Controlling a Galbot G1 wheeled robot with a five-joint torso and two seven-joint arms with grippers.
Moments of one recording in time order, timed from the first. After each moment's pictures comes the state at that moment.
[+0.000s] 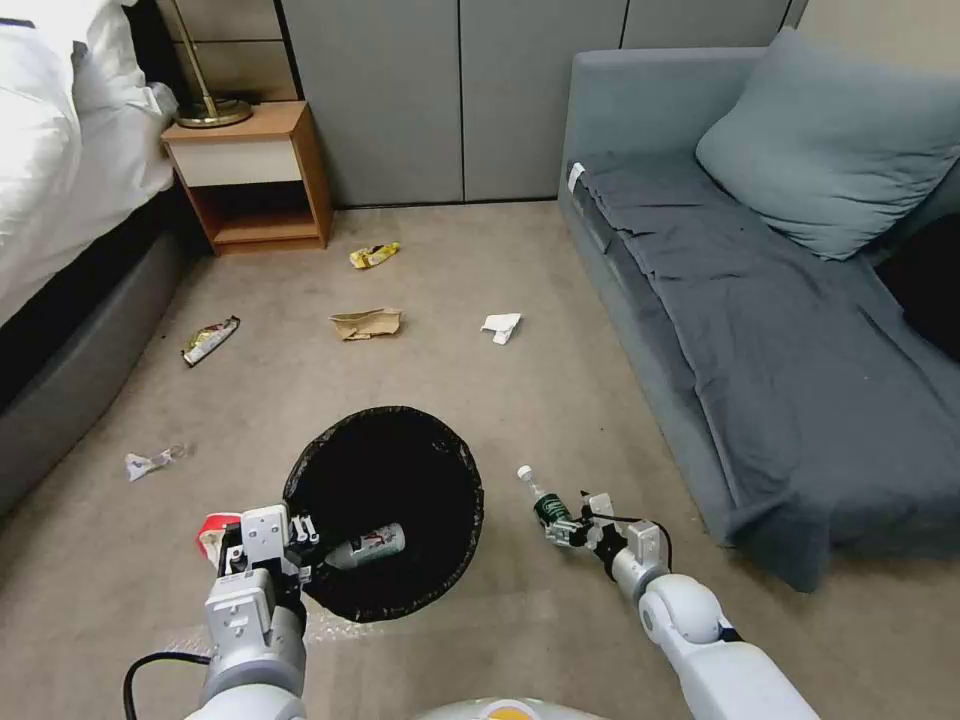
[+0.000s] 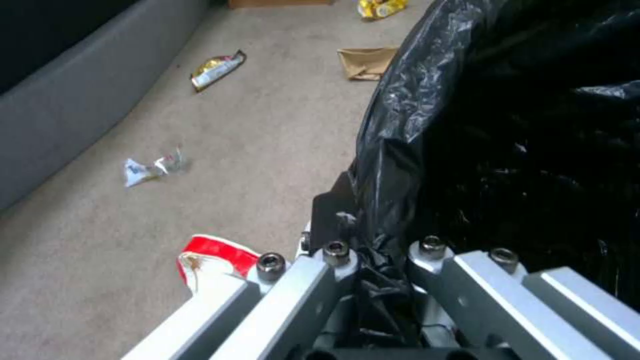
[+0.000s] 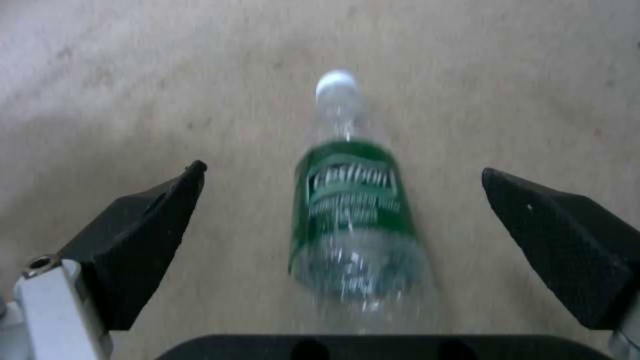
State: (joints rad) left arm 1.85 -1.51 -0.45 -2.46 -0.06 0.50 -0.40; right arm -1.17 1.28 0.21 1.25 0.32 -0.01 -0.24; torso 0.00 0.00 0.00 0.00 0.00
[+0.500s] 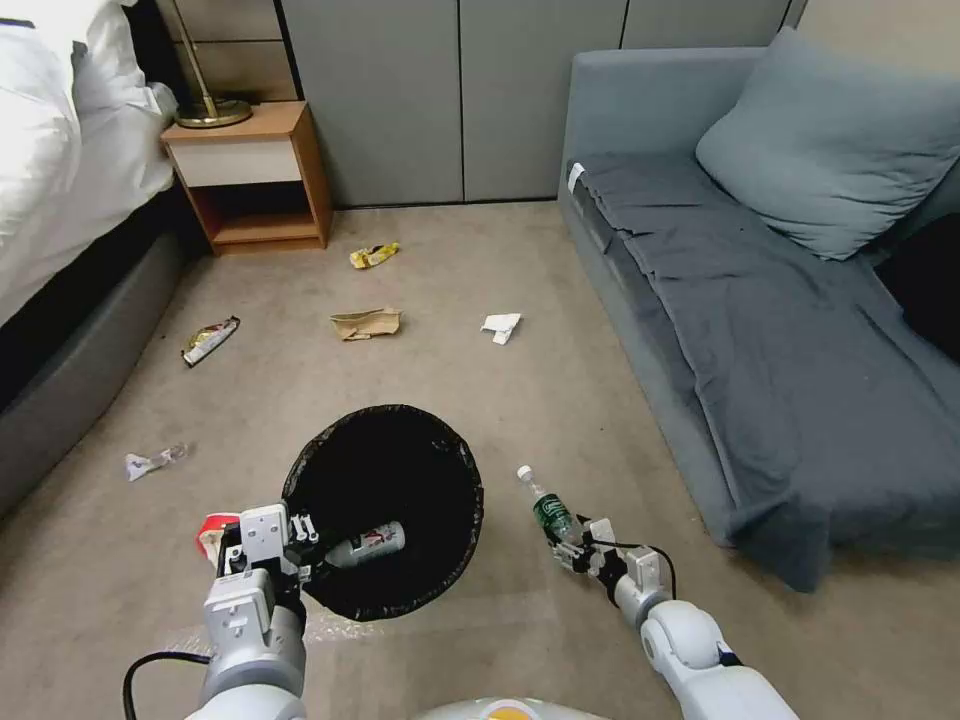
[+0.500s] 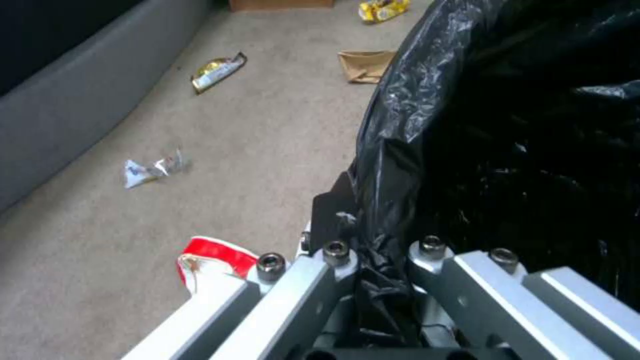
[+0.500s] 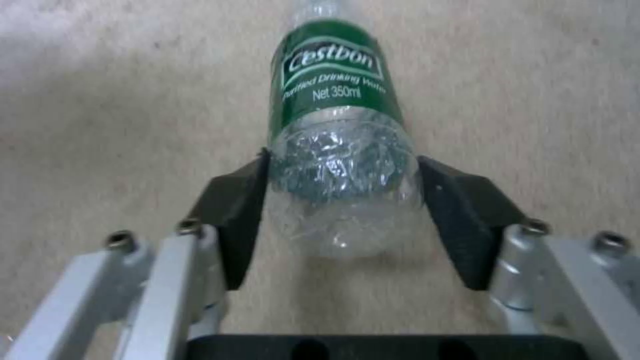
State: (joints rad) left arm 1.85 -1.51 -0.45 -2.46 -0.06 0.49 -0.40; right arm -1.18 1.30 0.23 1.15 0.26 0.05 -0.25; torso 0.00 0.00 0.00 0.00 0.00
